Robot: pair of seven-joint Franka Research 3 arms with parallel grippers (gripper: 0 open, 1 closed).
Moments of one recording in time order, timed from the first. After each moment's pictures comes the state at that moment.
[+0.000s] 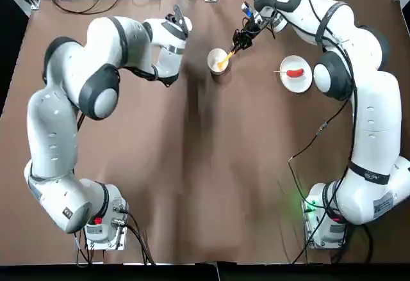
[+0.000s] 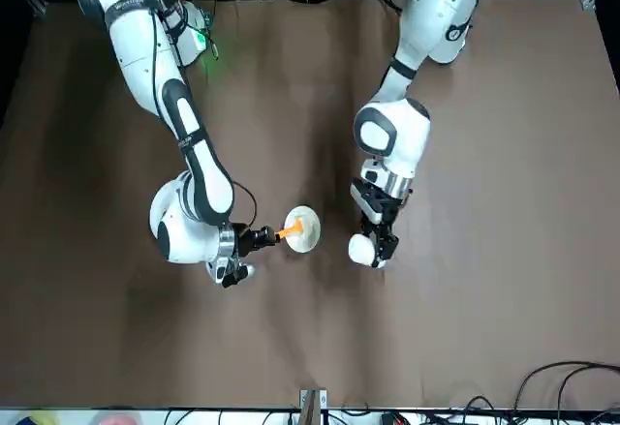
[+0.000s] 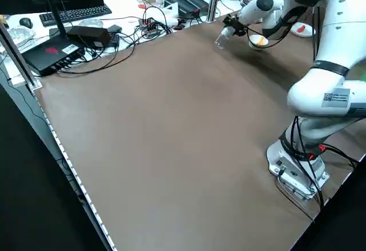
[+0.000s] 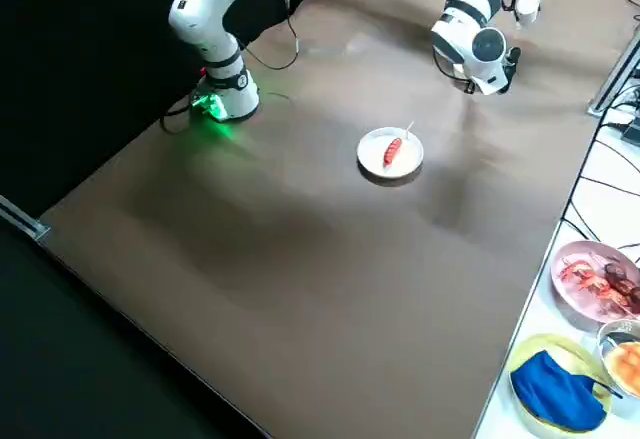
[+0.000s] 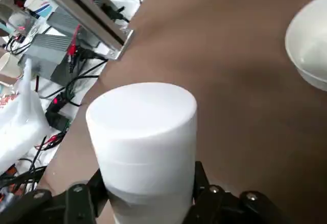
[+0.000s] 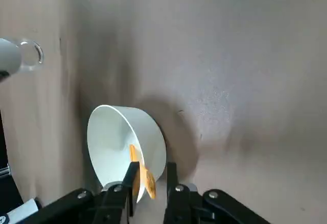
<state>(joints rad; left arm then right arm) -0.65 0.64 -0.03 -1.73 -1.66 3.33 2.27 0.40 0.84 -0.03 -1.43 0.94 2.13 -0.40</state>
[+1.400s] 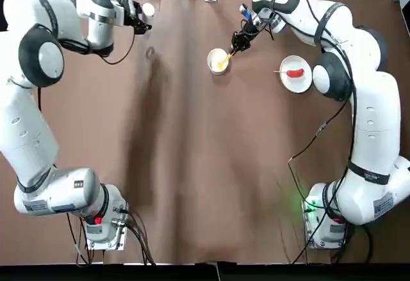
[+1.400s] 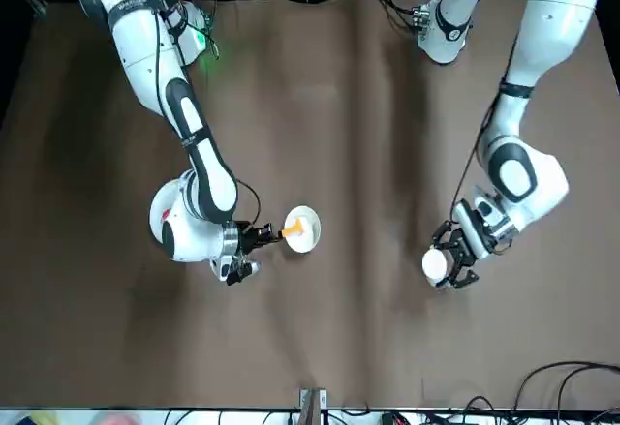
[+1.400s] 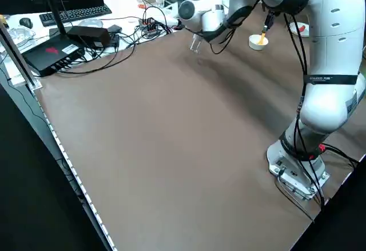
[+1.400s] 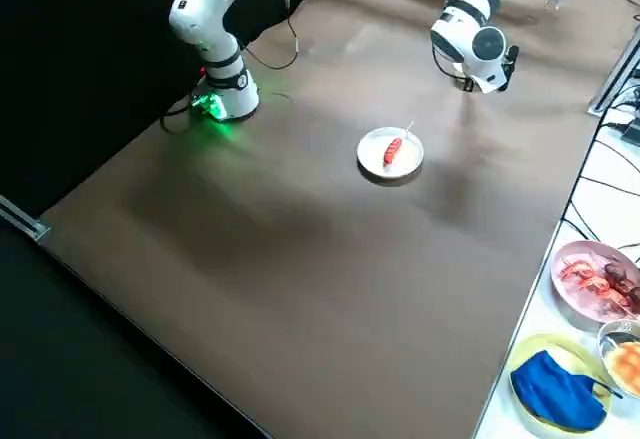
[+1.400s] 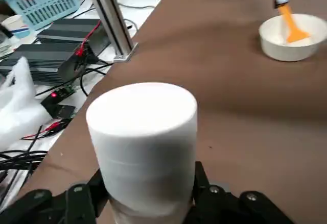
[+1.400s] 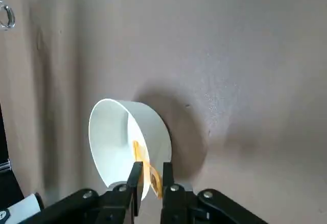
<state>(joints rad) 0.09 0.51 -0.22 -1.86 -1.28 2.50 2.30 0.41 0.84 -0.03 -1.43 0.94 2.12 -0.41</state>
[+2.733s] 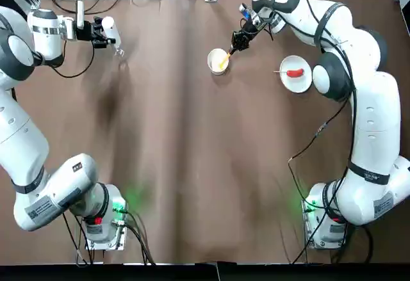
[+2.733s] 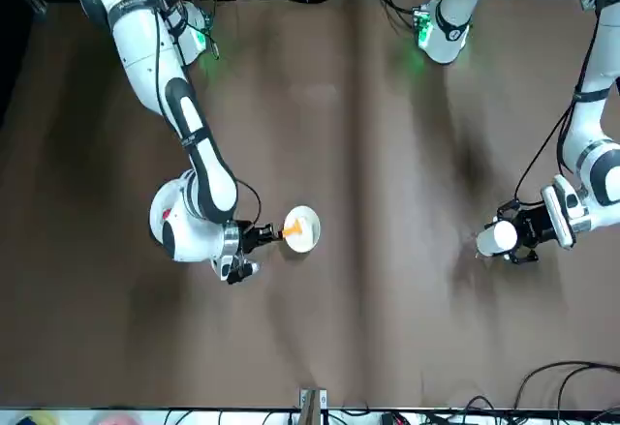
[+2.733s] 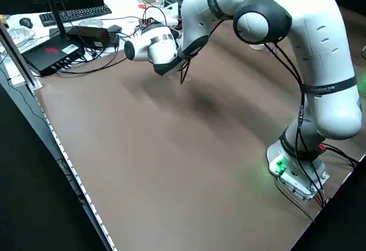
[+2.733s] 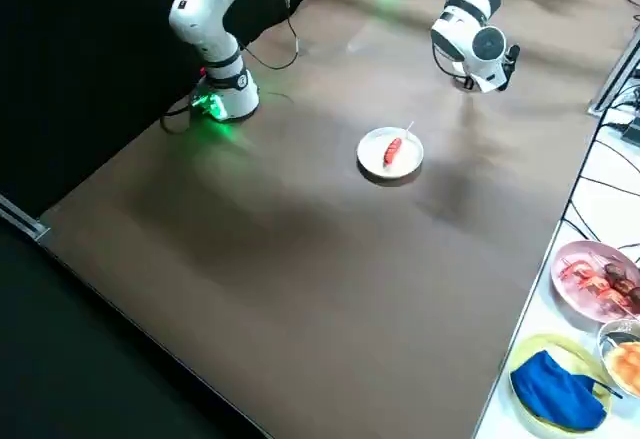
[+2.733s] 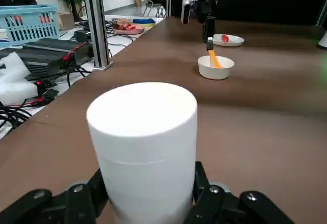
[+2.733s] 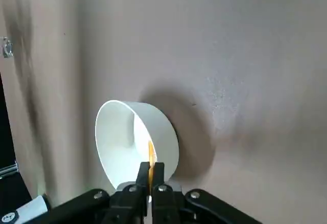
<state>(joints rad) 0.54 0.67 -0.22 -1.72 -1.06 1.83 2.32 0.41 0.84 -0.03 -1.43 0.95 2.11 -0.38</state>
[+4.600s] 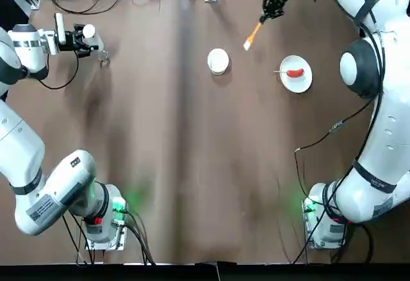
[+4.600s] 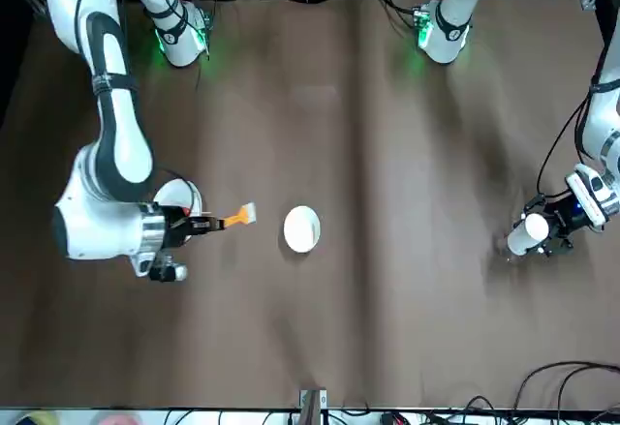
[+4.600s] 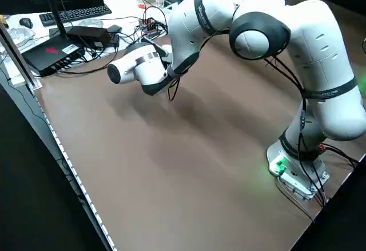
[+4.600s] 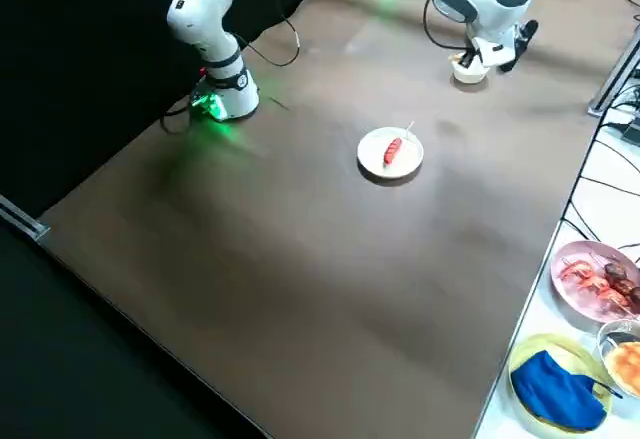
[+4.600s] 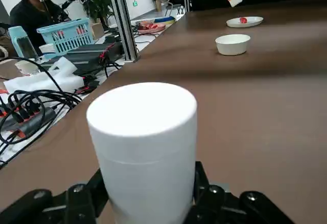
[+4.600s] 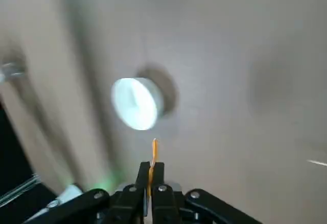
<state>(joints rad) 0.71 0.71 -0.21 -1.70 -1.06 1.82 2.54 0.34 0.58 -0.23 -1.41 0.75 1.72 -0.05</state>
